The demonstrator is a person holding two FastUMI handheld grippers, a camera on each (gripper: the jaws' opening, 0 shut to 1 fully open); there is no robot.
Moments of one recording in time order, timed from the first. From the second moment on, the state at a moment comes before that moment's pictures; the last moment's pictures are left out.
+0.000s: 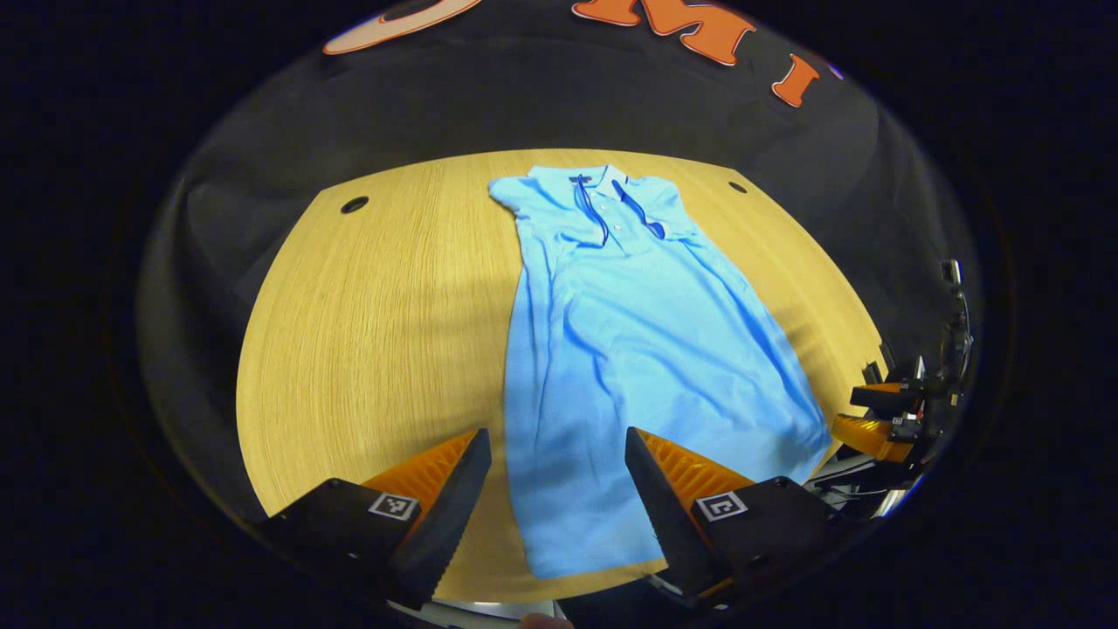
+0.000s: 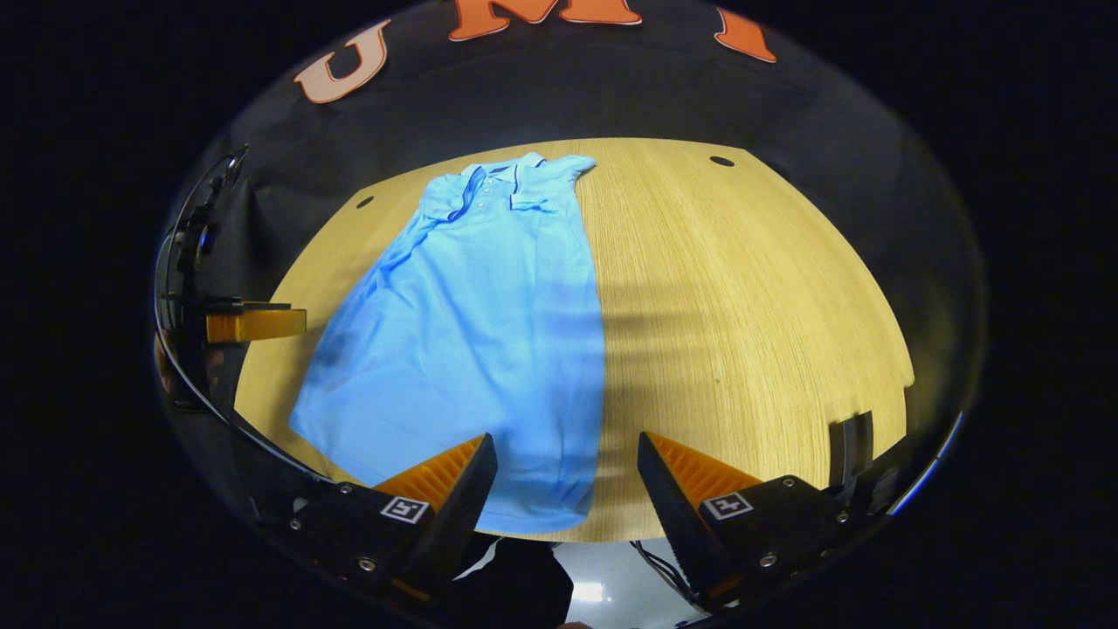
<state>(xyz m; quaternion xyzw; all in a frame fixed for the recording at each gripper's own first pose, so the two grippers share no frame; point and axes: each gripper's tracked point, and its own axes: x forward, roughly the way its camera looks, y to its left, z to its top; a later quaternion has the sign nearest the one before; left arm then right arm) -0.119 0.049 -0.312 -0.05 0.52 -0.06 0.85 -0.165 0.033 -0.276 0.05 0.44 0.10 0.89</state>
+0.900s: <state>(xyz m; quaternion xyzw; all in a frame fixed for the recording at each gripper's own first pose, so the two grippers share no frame) -0.203 0.030 -0.370 0.01 0.57 -0.04 0.82 -0.175 0.048 -0.321 0.02 0.47 0.05 0.88</state>
